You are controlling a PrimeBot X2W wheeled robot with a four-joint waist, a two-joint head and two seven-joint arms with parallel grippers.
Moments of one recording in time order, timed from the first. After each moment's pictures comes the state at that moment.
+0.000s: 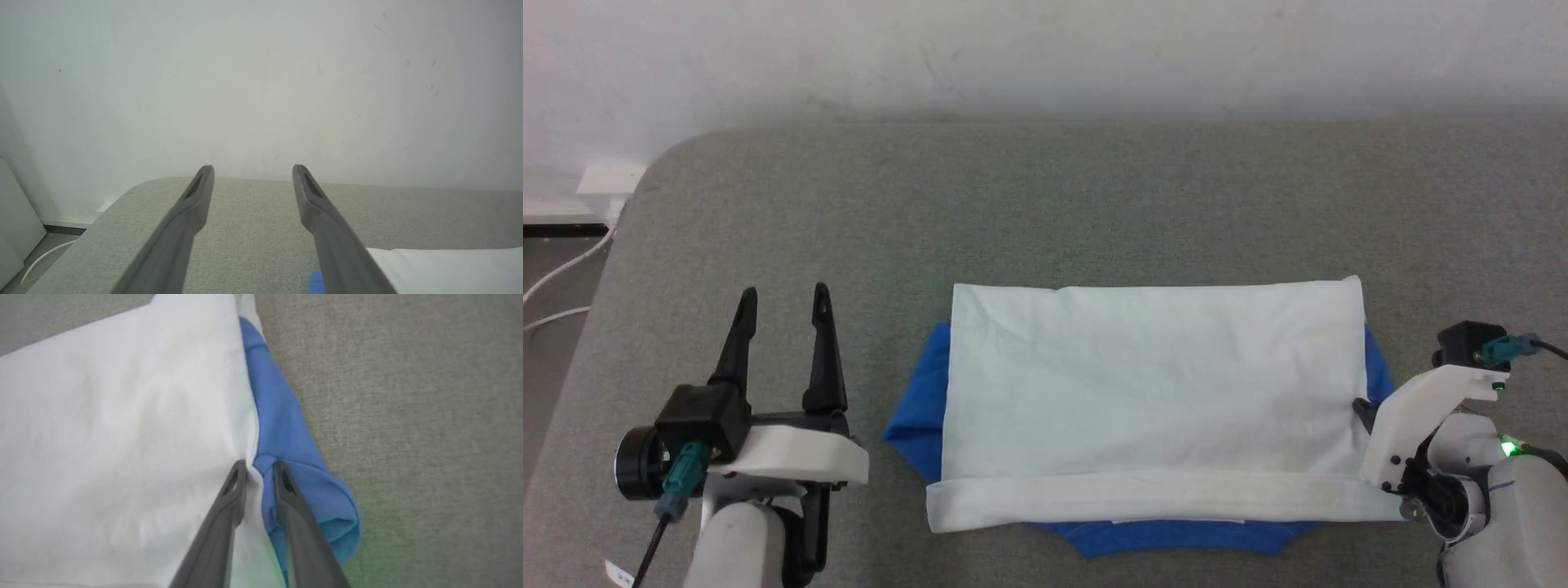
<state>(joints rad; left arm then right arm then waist) -0.15 0.13 -0.02 0.10 -0.18 0.05 -0.26 -0.29 -0.07 -0.21 0.44 0.22 0.13 0.59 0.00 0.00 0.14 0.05</state>
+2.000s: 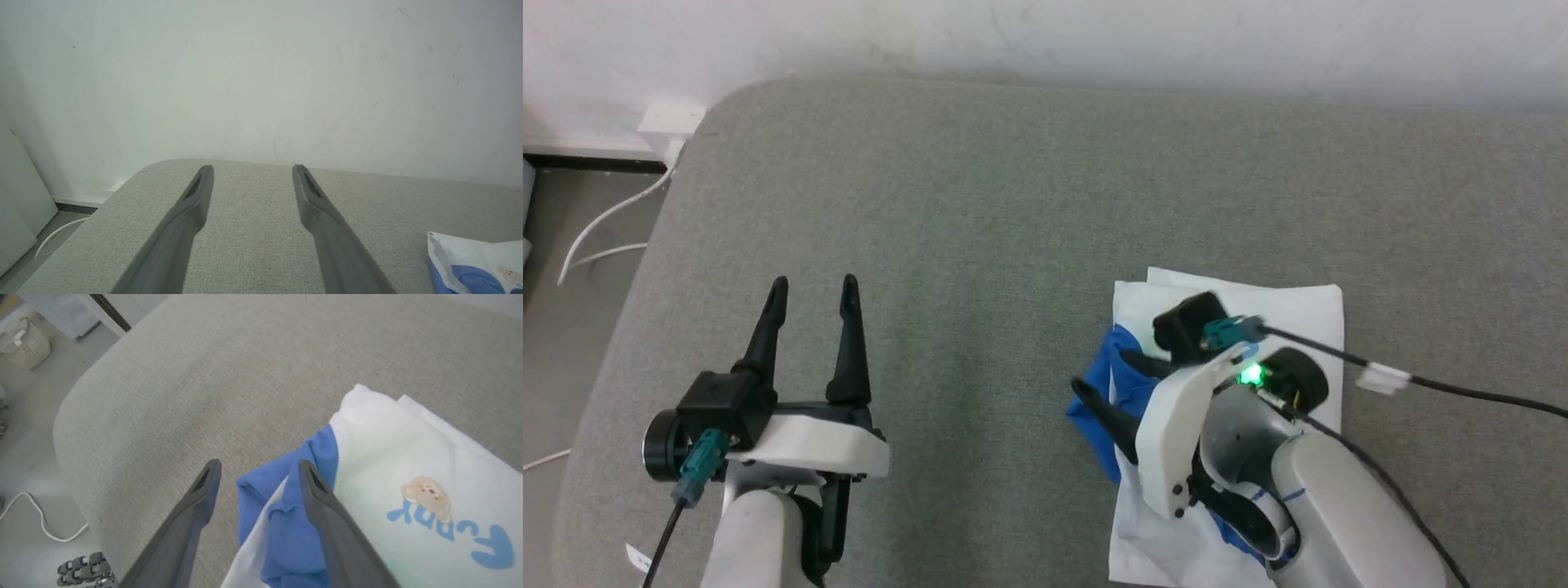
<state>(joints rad) -0.18 0.06 0.03 0.13 -0.13 -0.05 -0.26 -0.34 -0.05 0.44 0.19 0.32 0.13 0.54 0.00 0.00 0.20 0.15</state>
